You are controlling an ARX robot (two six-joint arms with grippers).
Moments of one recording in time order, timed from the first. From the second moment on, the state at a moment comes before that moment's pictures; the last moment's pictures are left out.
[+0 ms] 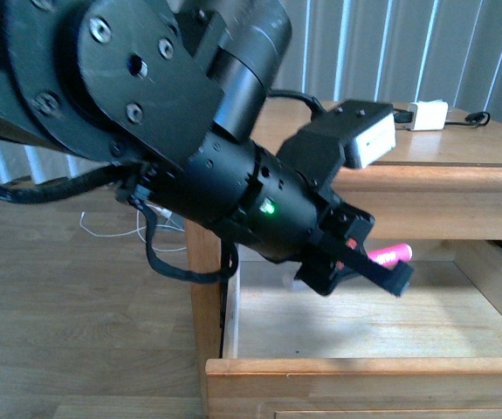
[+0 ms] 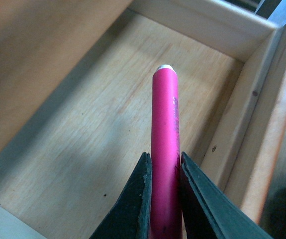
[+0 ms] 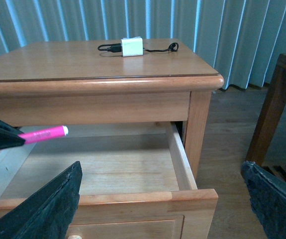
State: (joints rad) left arm -0.54 1.91 1.28 0.00 0.39 0.31; right arm 0.00 0.22 0.05 0.18 0.00 0.00
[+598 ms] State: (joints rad) left arm -0.58 2.11 1.37 -0.01 0.24 0.32; right arm 0.00 0.22 0.05 0.18 0.00 0.00
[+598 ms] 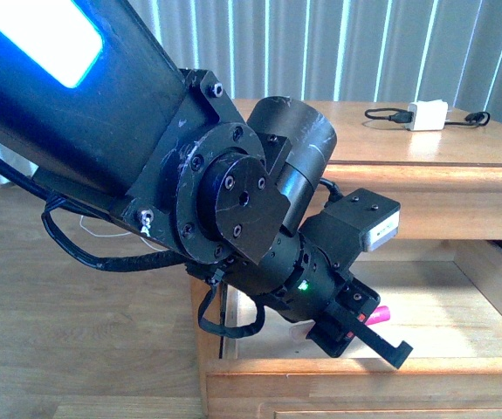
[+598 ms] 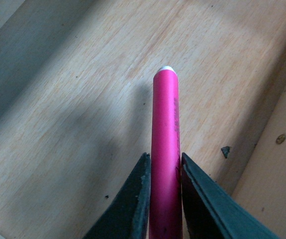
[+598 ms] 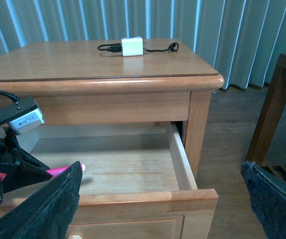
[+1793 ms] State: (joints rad) left arm -0.06 1.11 0.73 0.21 0.35 -0.03; right arm 0.00 0.22 0.05 0.18 0.00 0.00
